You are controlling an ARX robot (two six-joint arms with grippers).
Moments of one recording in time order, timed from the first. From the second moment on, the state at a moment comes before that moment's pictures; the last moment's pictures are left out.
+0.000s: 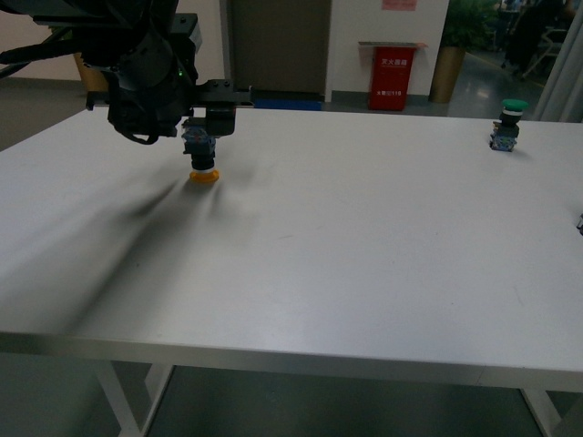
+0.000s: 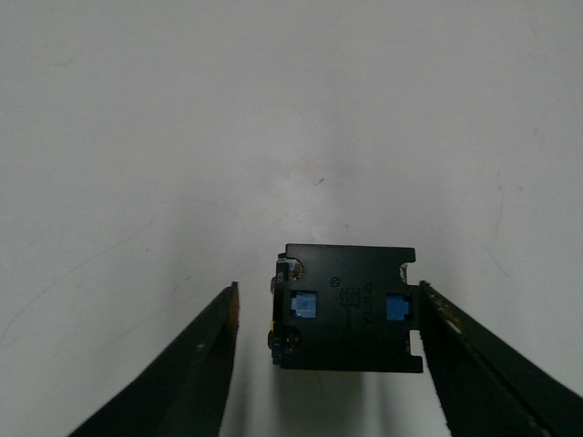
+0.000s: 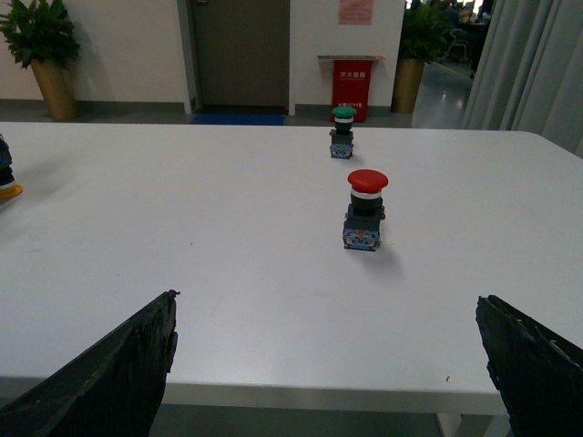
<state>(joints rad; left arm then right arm) -0.21 2.19 1.79 -0.22 -0.15 -0.11 0.00 0.00 0.01 0.00 0.00 0.00</state>
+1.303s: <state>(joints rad) -0.36 2.03 1.41 0.92 0.73 -1.27 0.00 0.00 0.01 0.00 0.00 0.00</state>
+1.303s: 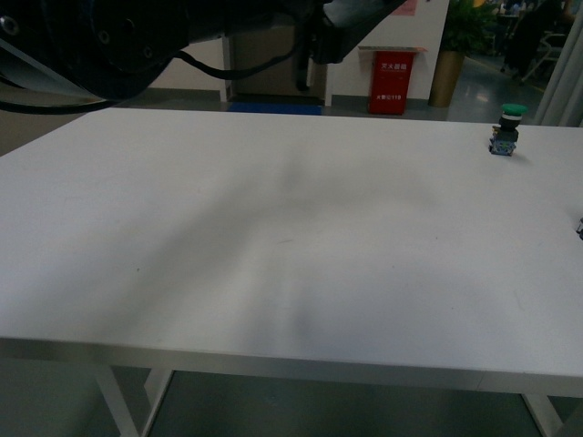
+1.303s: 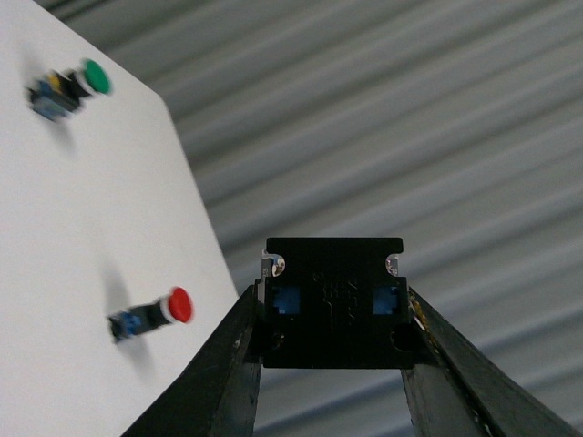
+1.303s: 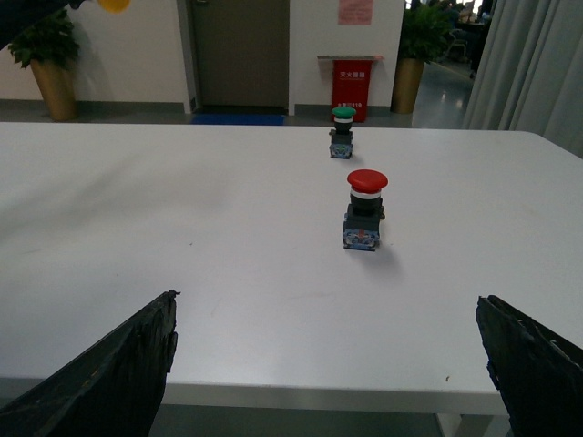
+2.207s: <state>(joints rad) -0.40 2.11 1.43 1.02 0.77 -1.41 -0.08 0.94 0.91 0.01 -0.59 0.65</state>
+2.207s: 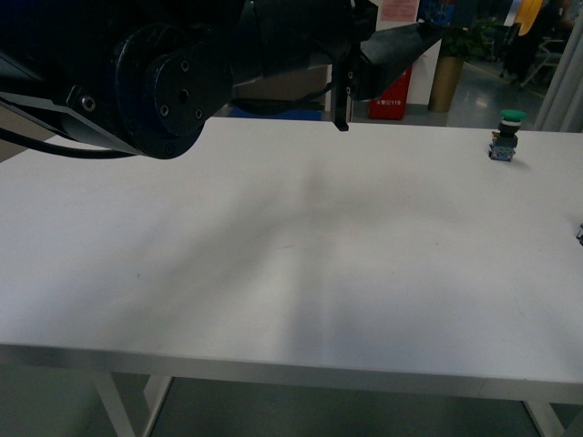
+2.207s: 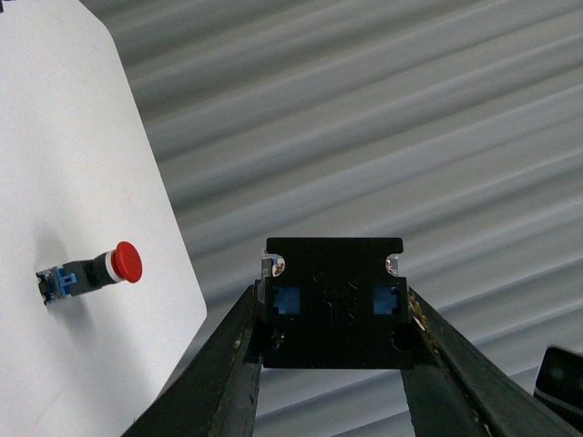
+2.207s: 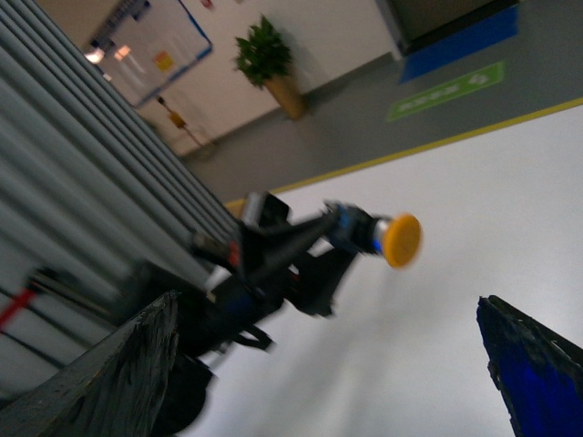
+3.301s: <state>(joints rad) -0.40 2.09 1.43 1.05 0.76 -1.41 0.07 1.43 0.87 0.54 -0.42 1.40</state>
